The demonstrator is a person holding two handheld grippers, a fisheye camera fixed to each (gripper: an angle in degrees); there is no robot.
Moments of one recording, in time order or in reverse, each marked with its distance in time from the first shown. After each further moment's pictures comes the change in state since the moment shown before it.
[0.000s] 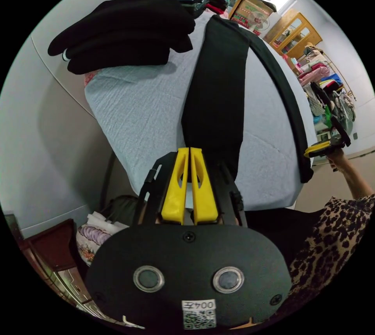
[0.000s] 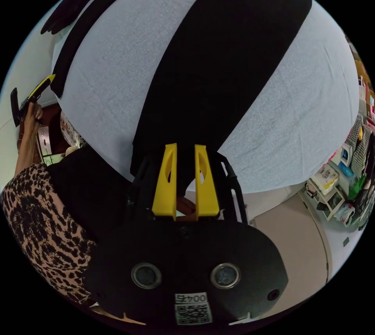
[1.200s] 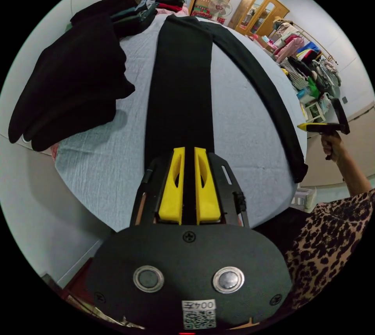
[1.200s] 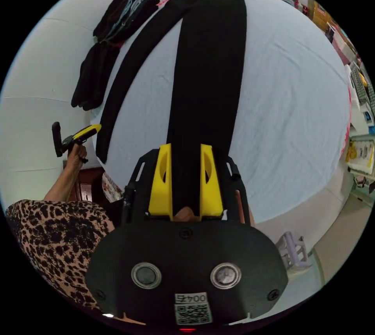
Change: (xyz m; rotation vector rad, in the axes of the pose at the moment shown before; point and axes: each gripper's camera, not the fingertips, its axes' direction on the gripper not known) left arm -0.030 -0.030 -0.029 0.001 0.032 0.252; right arm 0.121 0.230 0.086 0.479 -0.331 0.225
